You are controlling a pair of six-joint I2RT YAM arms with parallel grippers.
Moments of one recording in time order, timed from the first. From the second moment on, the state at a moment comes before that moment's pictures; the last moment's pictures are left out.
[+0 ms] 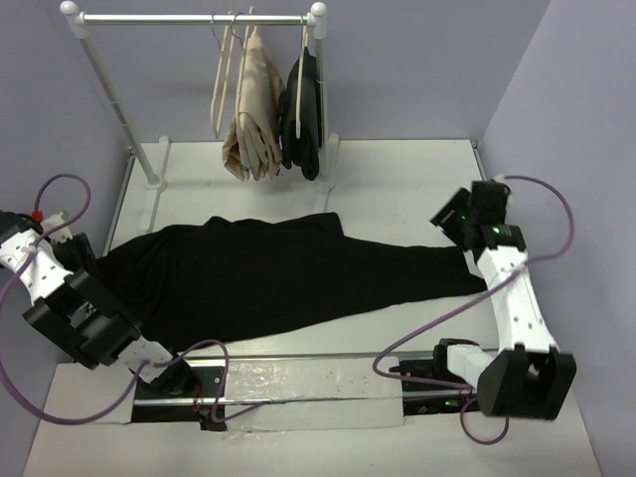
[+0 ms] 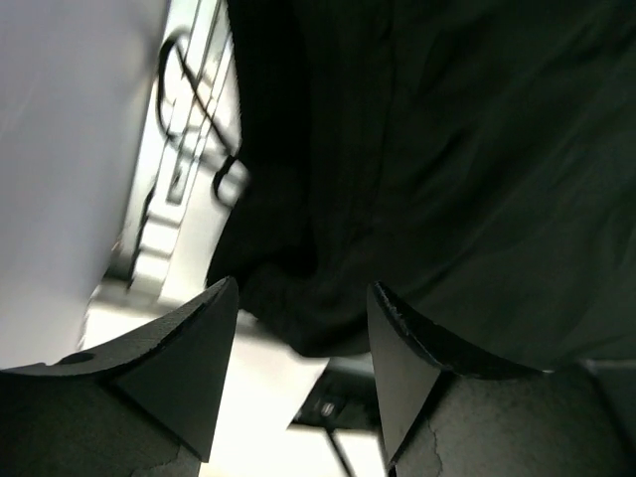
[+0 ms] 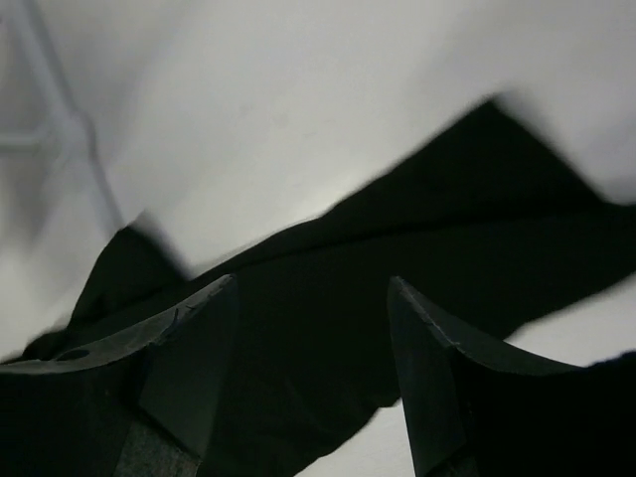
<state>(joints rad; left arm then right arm) 0.85 1.48 1.28 -1.10 0.21 0.42 -0.18 1.04 0.94 -0.68 0.05 0.64</state>
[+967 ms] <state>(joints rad) 0.72 1.78 1.23 -0.60 0.23 0.12 0.29 2.04 1.43 -0.35 -0.34 0.71</state>
